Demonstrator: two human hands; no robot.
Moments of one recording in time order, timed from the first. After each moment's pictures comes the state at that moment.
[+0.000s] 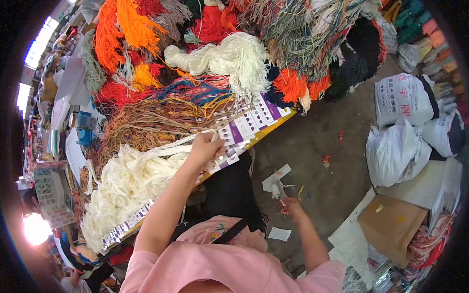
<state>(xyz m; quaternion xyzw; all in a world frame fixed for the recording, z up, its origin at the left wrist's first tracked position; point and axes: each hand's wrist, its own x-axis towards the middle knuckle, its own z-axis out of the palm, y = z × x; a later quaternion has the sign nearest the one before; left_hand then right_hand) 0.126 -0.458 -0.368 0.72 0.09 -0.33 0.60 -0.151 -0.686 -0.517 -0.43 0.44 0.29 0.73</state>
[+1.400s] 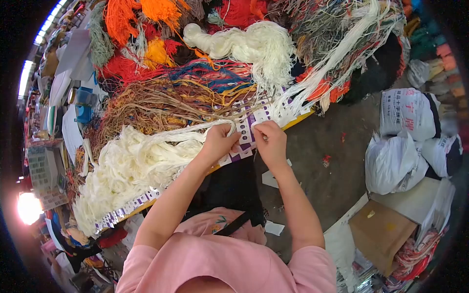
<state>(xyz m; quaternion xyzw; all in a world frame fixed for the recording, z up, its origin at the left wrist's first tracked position) 0.120 -0.451 -0.373 0.77 0.02 -0.28 0.58 0.085 -0.594 -0.381 -0.84 0.02 -0.16 0.51</state>
